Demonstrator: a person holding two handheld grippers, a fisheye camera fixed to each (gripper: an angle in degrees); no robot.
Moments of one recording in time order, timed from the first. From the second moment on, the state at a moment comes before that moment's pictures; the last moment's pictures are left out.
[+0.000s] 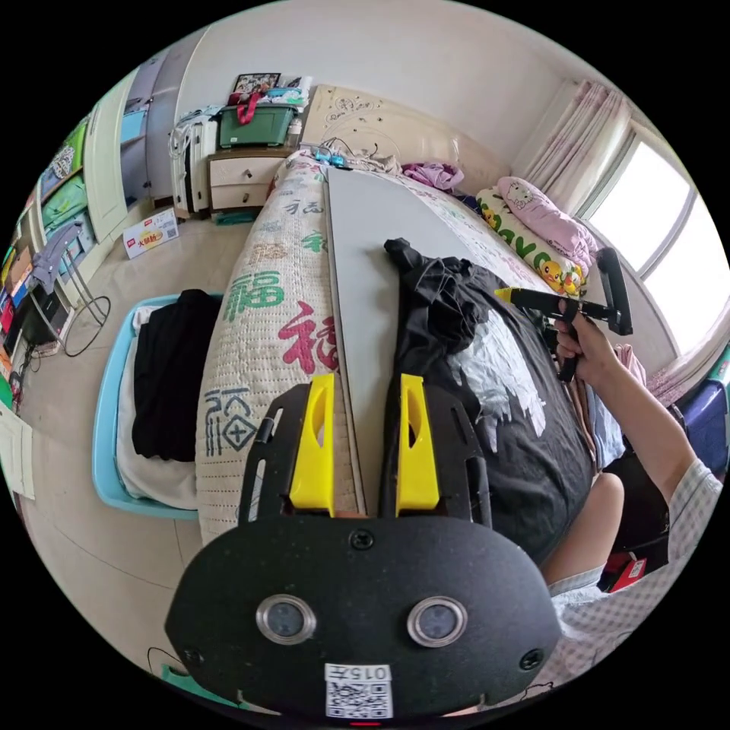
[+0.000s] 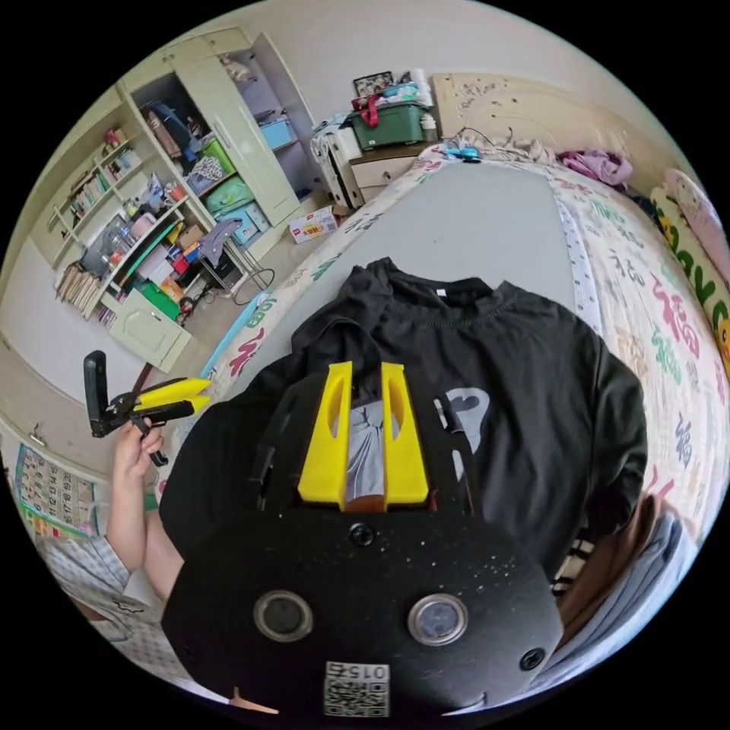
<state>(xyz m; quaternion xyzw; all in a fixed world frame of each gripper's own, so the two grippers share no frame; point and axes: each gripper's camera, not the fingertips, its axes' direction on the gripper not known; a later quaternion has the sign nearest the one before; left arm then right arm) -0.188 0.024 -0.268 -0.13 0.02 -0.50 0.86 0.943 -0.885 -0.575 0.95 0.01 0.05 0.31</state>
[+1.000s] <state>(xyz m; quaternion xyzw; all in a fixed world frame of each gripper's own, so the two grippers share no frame) -0.222 0.058 -0.342 0.02 0.14 -0.55 0.83 0.793 -0.914 -0.876 0.91 0.01 -0.04 0.40</state>
